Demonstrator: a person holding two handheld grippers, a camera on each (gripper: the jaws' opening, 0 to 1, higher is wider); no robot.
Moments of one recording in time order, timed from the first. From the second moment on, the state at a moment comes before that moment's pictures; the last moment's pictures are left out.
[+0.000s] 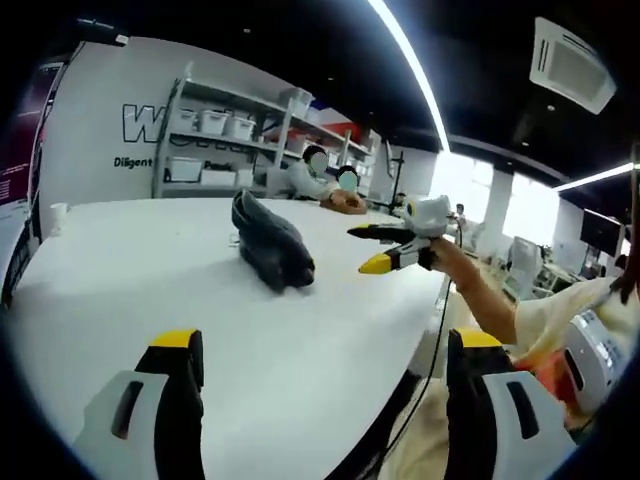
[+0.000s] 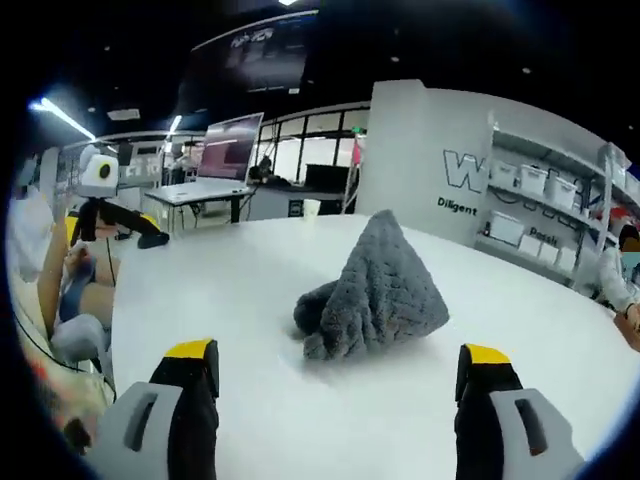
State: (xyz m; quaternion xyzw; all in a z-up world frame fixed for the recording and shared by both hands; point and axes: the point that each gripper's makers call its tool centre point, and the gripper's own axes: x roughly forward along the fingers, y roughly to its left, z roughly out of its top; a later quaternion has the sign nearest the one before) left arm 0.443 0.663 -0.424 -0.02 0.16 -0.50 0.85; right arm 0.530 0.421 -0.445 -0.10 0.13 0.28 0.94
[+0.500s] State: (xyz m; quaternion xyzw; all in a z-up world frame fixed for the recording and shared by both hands) left arm 0.444 0.649 -0.429 0.00 0.16 -0.50 0.85; right arm 0.519 0.406 -0.455 -0.07 0.15 0.28 0.94
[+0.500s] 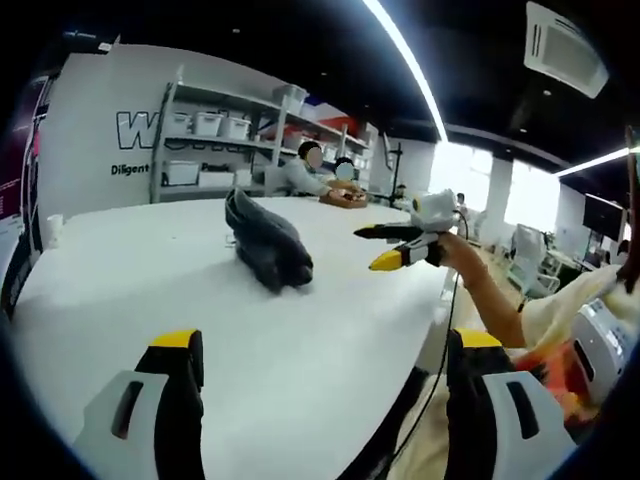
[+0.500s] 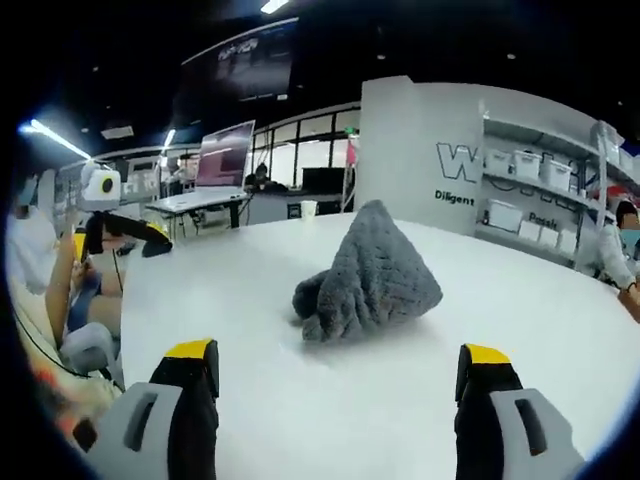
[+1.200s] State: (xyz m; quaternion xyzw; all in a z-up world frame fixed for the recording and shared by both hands) left arm 0.453 0.643 -0.445 -0.01 0.19 -0.49 0.85; right arm 0.511 0.396 -0.458 -0.07 0.16 0.29 0.94
